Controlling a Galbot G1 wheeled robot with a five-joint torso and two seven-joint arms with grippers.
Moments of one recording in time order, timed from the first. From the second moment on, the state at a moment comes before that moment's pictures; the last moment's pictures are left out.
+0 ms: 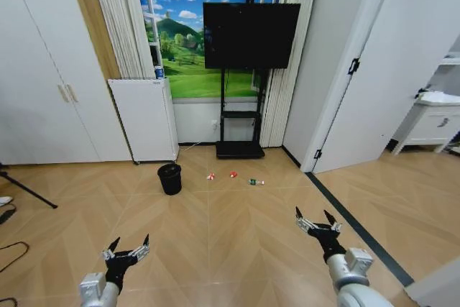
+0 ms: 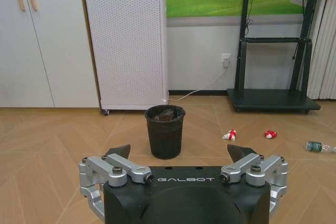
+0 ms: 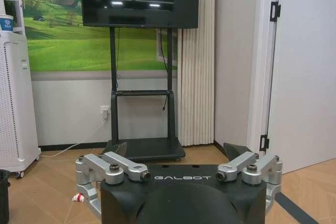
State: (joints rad) left arm 1.73 -1.47 -0.82 -2.22 -0.21 0.31 0.06; right arm -1.62 1.34 0.76 2.25 0.32 -0.24 0.09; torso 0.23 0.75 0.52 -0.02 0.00
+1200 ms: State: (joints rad) left arm 1.73 -1.45 -0.85 -2.16 -0.19 0.13 0.17; right arm -1.65 1.32 0.77 2.27 0.35 -0.22 0.15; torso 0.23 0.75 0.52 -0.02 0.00
